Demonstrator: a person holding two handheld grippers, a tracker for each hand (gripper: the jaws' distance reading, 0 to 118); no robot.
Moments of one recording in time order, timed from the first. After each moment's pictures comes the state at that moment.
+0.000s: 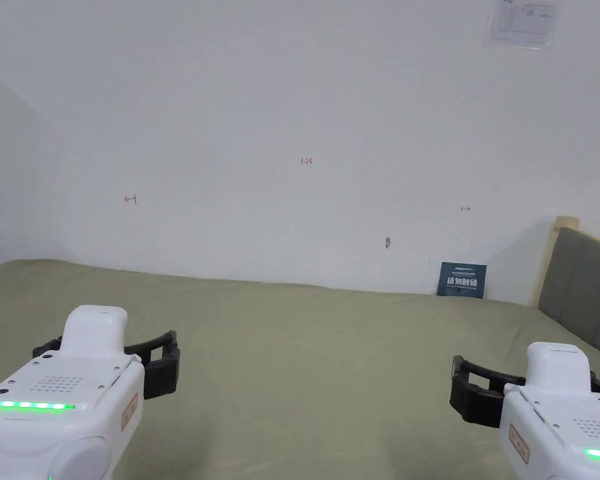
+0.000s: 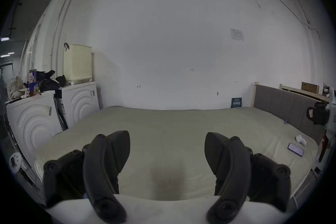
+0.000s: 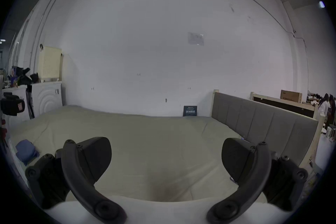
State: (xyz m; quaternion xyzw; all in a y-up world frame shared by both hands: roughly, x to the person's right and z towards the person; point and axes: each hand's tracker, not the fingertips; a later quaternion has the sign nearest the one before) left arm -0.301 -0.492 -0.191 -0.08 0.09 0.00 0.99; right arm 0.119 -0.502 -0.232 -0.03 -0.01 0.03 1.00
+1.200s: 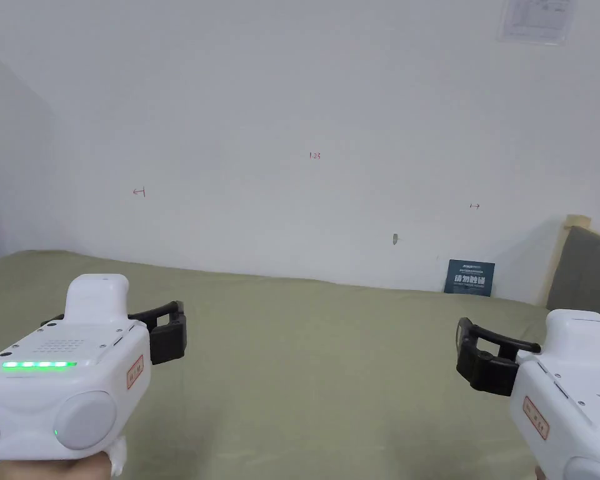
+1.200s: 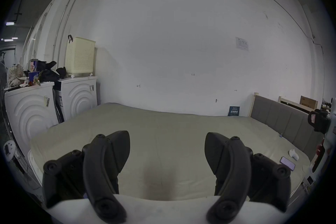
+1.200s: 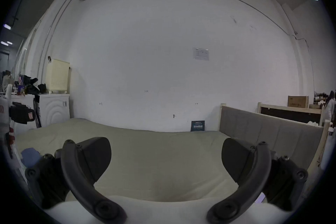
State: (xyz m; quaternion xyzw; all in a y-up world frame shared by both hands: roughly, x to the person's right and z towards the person) left arm -0.303 -0.473 -0.194 -0.07 0.09 0.05 0.99; right arm 0.118 -0.472 -0.226 0.03 0.03 0.01 1.00
